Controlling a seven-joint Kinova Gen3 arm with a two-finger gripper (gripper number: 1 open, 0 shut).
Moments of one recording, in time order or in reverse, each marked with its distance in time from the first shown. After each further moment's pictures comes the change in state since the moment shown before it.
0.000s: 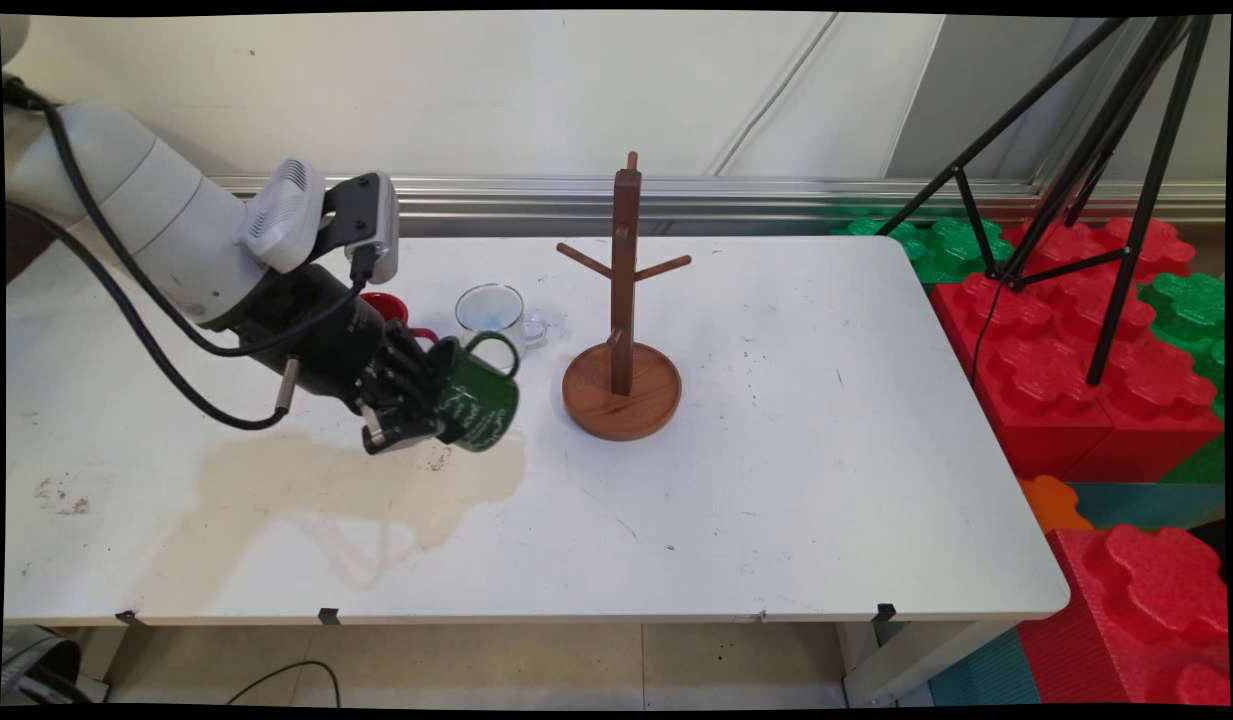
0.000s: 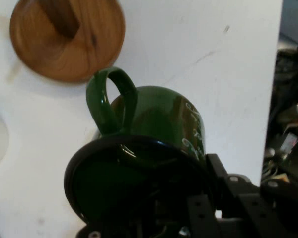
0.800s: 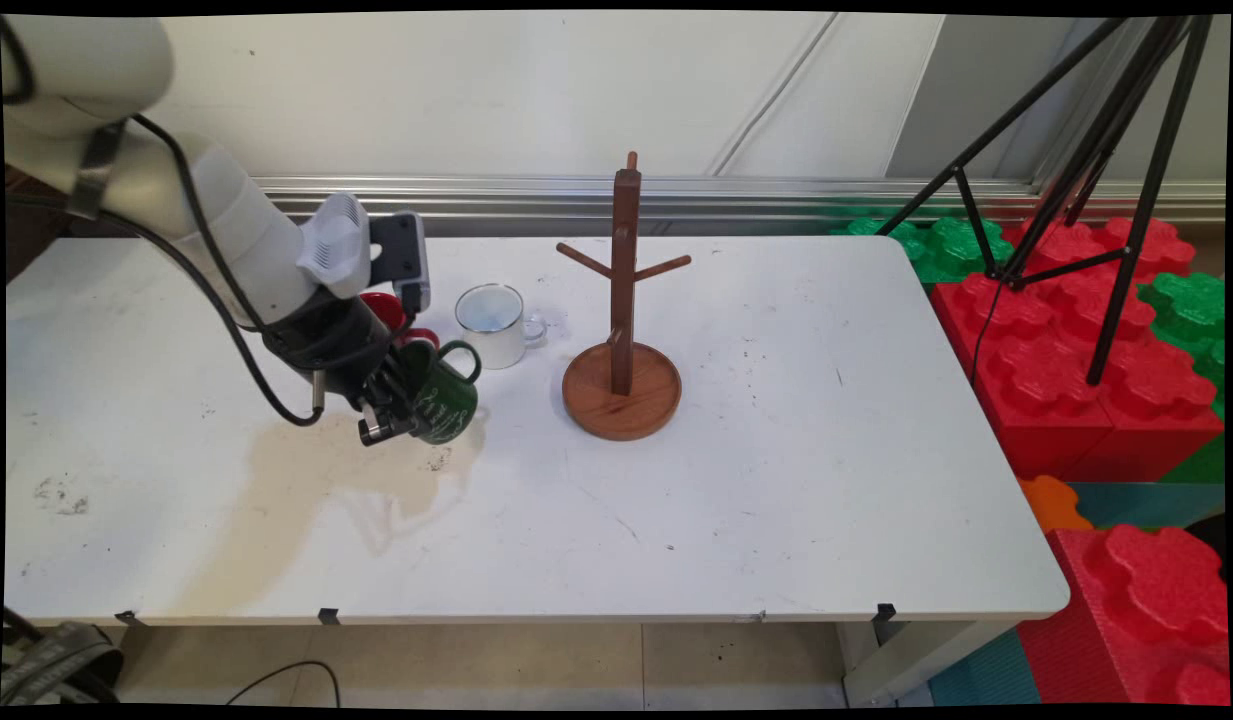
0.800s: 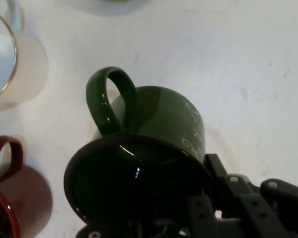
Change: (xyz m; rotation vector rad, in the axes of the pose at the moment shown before) arm -0.001 -0.032 0.040 0.093 -0.219 -0.020
